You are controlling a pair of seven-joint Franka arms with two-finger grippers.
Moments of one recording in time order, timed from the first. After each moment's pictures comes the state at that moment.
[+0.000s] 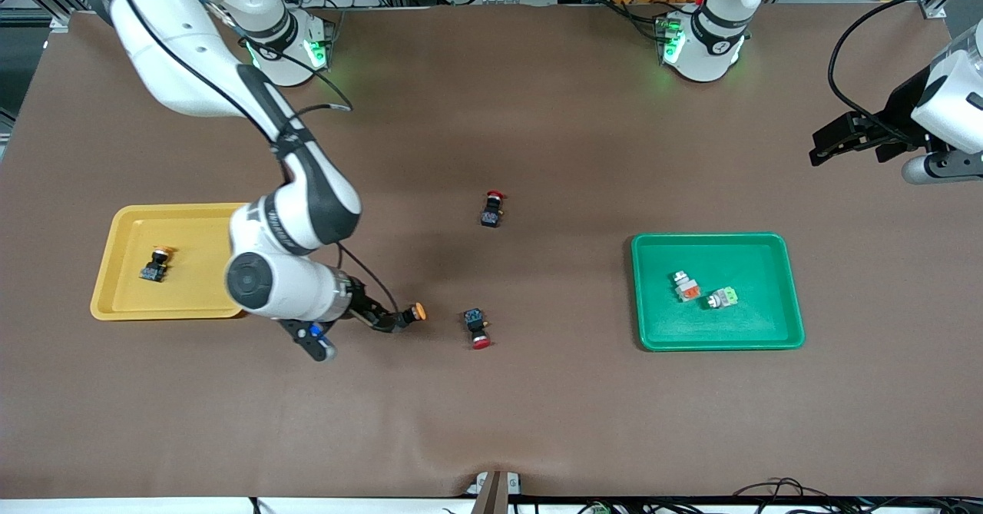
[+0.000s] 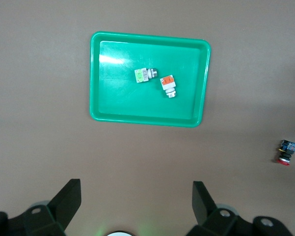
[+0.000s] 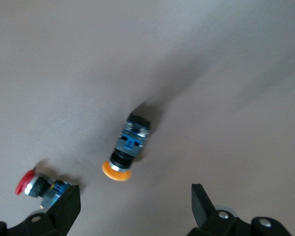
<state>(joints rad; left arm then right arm) 0.08 -0.01 -0.16 -1.58 -0.04 1.54 -0.16 0.20 0.78 0.24 -1.36 0.10 2.11 1.06</state>
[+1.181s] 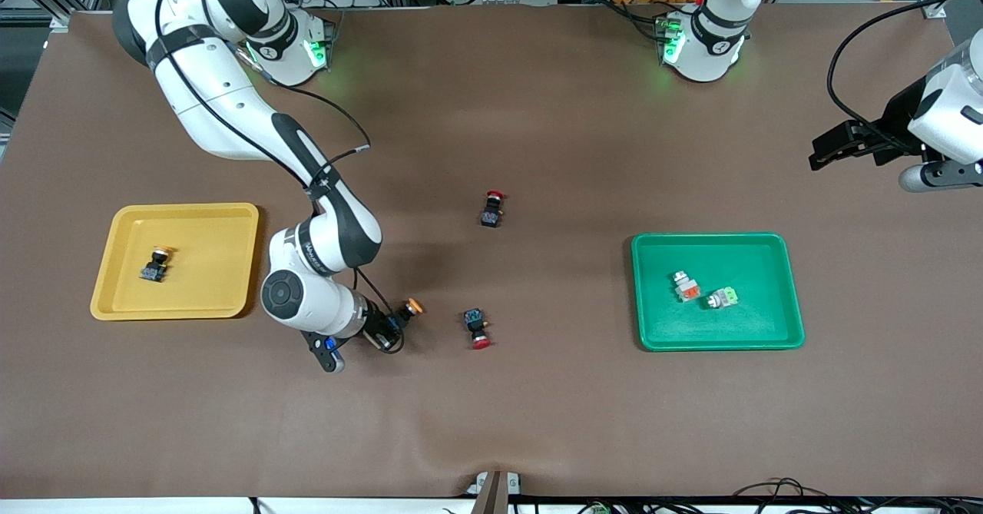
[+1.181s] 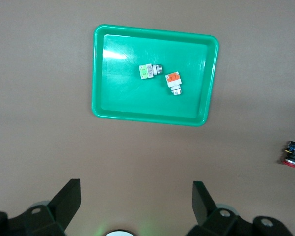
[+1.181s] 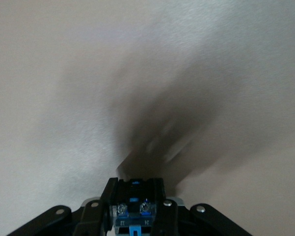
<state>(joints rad) 0.10 -0.01 -0.16 -1.63 -0.04 1.56 -0.16 0.21 0.92 0.20 -1.35 0.10 2.29 1.14</state>
